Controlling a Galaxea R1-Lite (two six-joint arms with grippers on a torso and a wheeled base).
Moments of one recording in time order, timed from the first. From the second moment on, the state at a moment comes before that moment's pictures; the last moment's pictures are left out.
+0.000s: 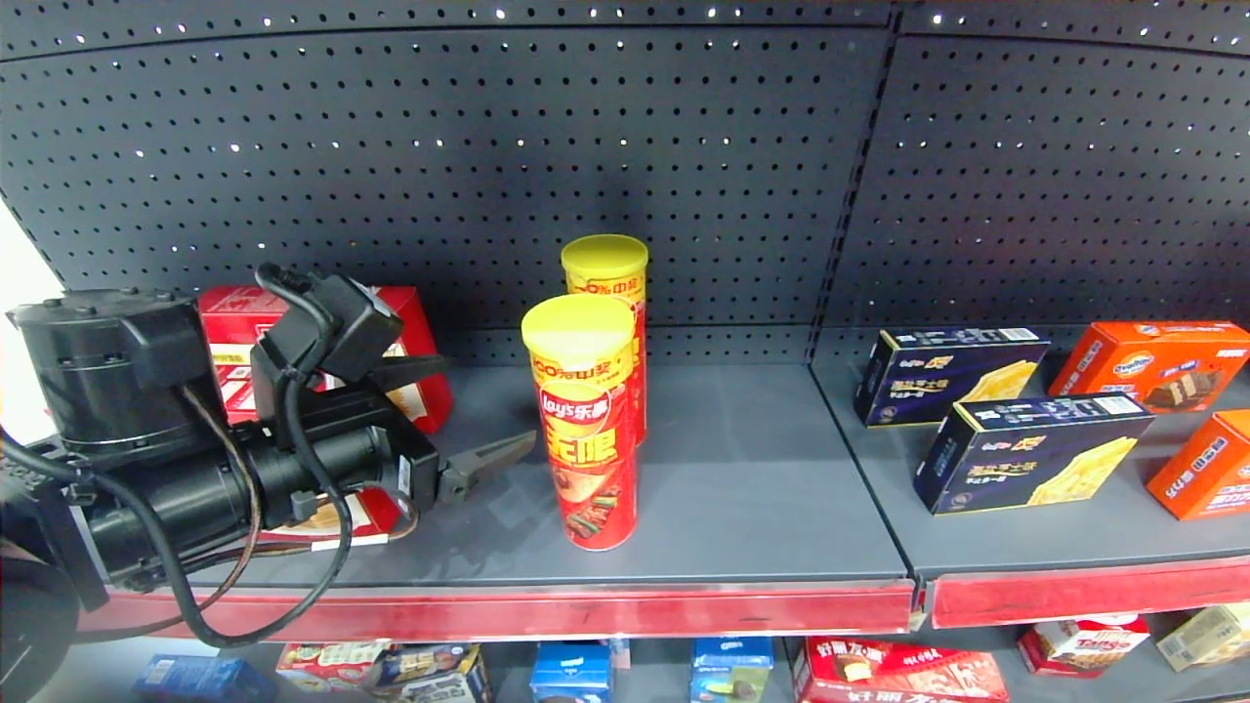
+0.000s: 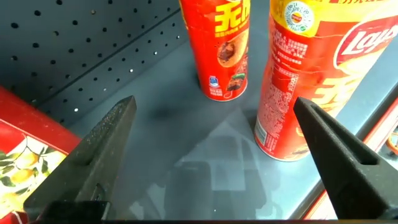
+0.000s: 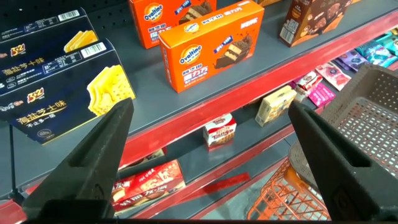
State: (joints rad) left arm -0.32 1.52 -0.64 -0.70 -0.33 0.27; right arm -0.03 0.58 -0.59 0.15 -0.46 0.16
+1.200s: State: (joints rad) left arm -0.38 1.54 -0.64 -0.70 -0.32 0.27; right arm -0.03 0.57 -0.59 0.16 -0.46 0.16
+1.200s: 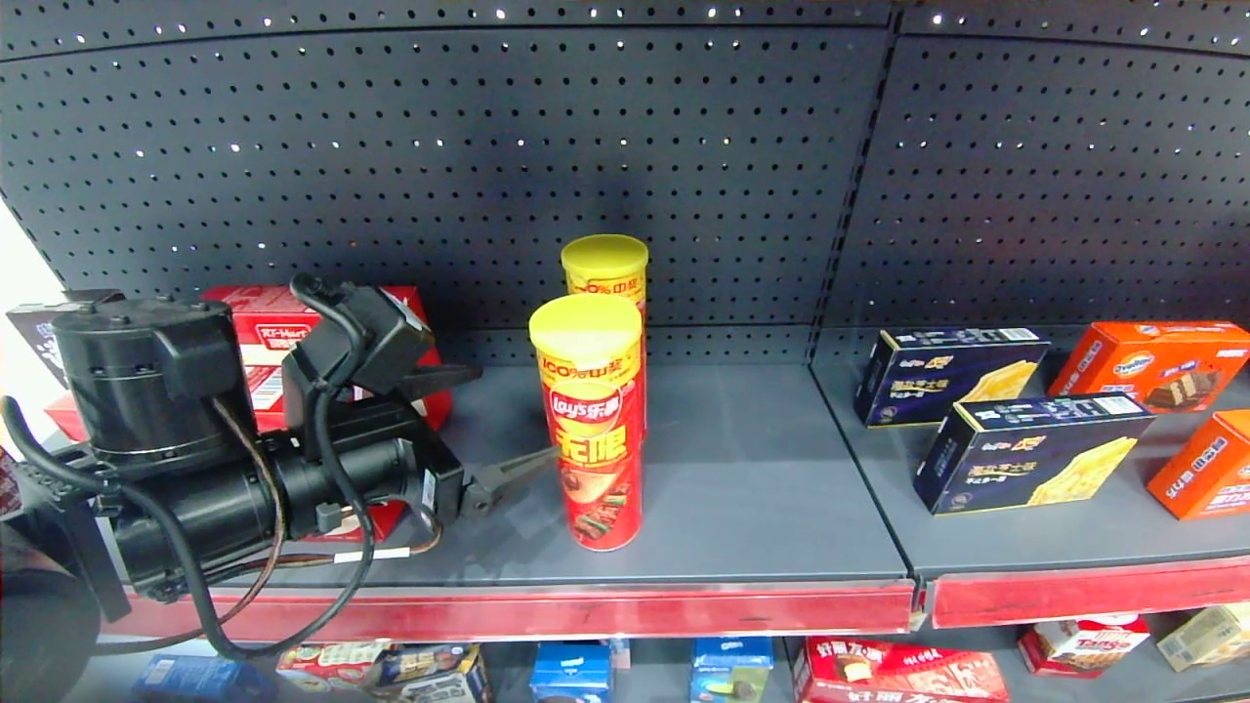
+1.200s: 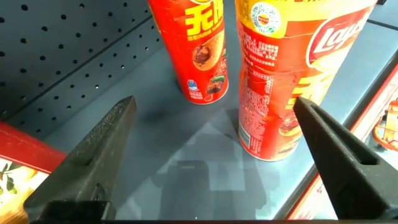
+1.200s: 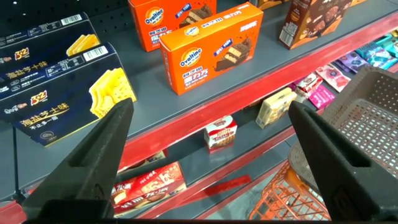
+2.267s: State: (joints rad) left arm -0.34 1.55 -0.65 -0.70 -0.27 0.27; right arm -0.03 0.57 -0.58 0.16 -0.46 0.16
